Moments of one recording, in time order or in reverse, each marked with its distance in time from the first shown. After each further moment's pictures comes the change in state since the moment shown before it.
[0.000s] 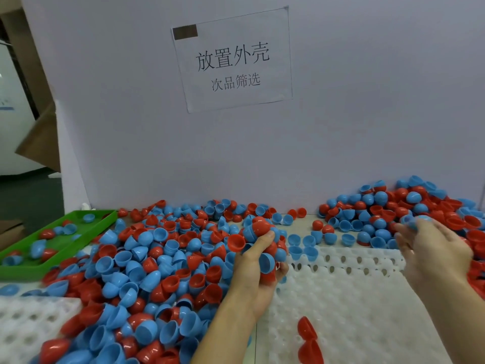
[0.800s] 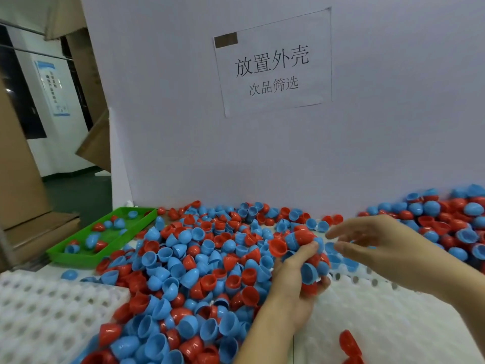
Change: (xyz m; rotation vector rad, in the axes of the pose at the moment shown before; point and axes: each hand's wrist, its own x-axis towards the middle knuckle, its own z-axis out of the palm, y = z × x) left_hand -0.001 0.000 -0.007 0.060 -0.013 -0.036; right_hand -0.079 -0.009 0.058 -1.114 -1.230 -0.535
